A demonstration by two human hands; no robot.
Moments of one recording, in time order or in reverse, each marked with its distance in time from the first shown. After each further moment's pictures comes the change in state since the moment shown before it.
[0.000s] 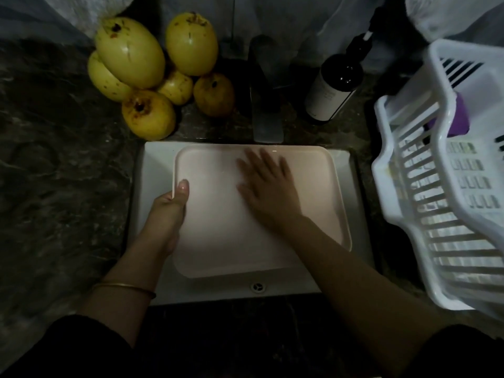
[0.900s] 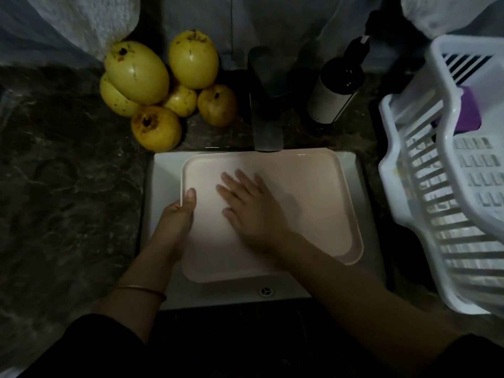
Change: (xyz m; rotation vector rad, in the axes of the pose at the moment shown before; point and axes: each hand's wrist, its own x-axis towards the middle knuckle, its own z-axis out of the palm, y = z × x) left_hand -0.005 0.006 -0.001 0.031 -0.007 -0.052; right_hand -0.008 -0.037 0.004 0.037 0.002 -0.215
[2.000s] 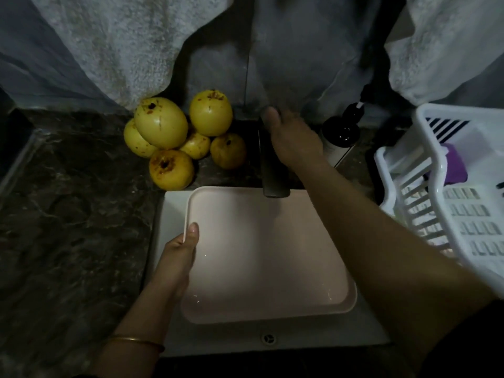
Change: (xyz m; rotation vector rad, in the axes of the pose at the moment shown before) left_hand -0.001 0.010 -0.004 -0.086 0.015 0.040; right_hand 0.100 0.062 -0.152 0.146 0.231 0.434
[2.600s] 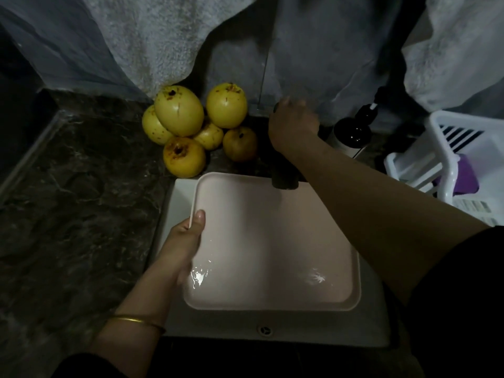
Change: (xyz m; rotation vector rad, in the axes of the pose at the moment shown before) left_hand -0.012 0.003 -0.002 -0.049 -0.021 0.024; right_hand 0.022 -0.024 0.005 -0.460 -0.059 0.092
